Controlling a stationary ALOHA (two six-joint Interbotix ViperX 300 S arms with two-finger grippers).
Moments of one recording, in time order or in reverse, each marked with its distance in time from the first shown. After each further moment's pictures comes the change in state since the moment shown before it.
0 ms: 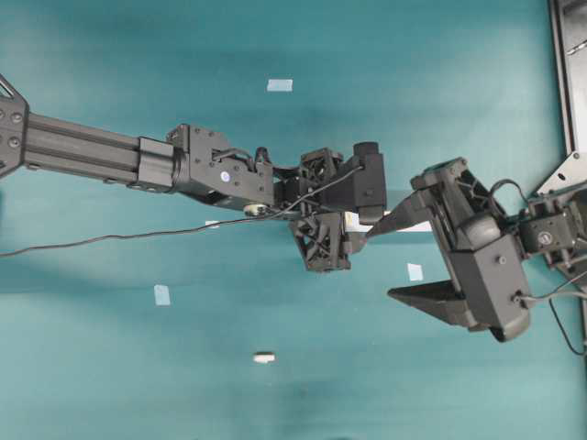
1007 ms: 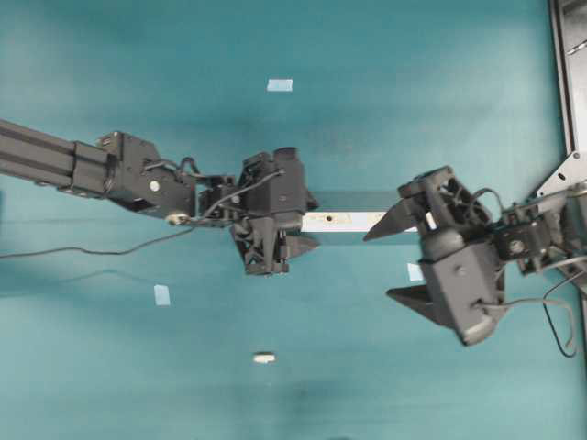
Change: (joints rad) left arm -0.014 -0.133 0.410 0.000 -0.449 0.000; right arm 0.000 0.091 -0.021 0.017 0.084 0.000
